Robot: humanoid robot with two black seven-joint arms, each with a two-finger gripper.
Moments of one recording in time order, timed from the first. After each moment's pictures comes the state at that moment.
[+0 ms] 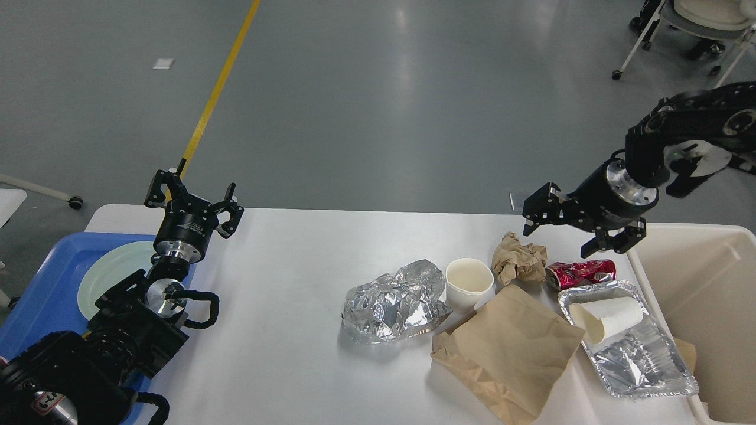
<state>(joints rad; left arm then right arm) -0.83 0.01 -0.80 0.02 -0.21 -0.69 -0.39 1.88 -0.42 -1.06 1.14 0.07 0.71 -0.22</state>
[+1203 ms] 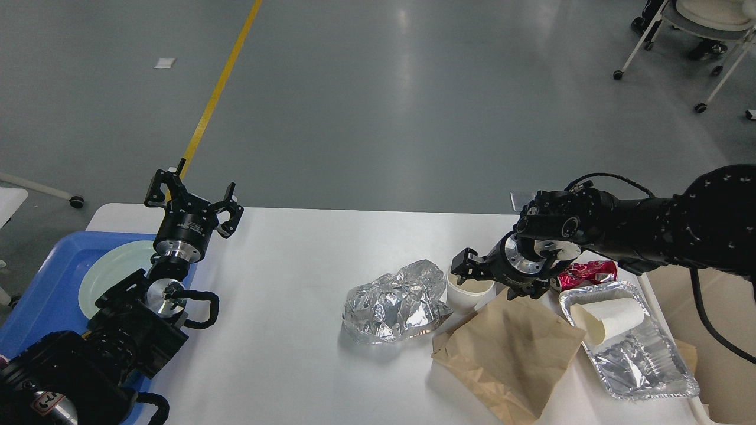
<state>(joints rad) -0.83 0.01 -0.80 0.02 -0.21 -0.69 -0.39 1.44 -0.08 -0.96 0.86 0.06 0.40 -0.24</state>
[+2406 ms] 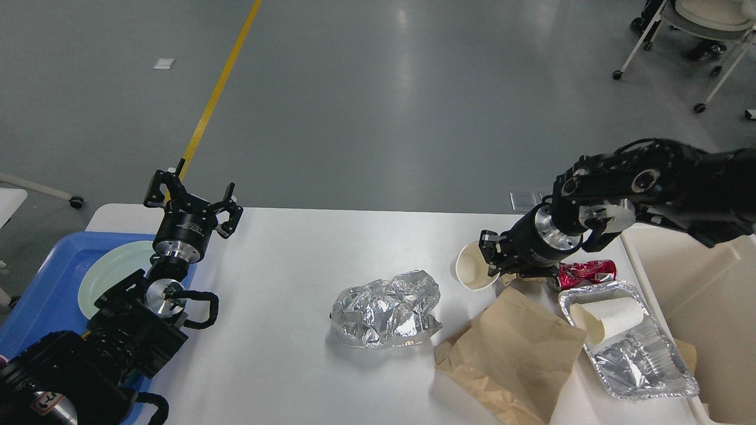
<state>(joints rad) -0.82 0.01 -0.80 0.02 -0.22 -0.69 -0.39 1.71 -0.33 -0.90 1.22 0.06 0.40 -0.24</state>
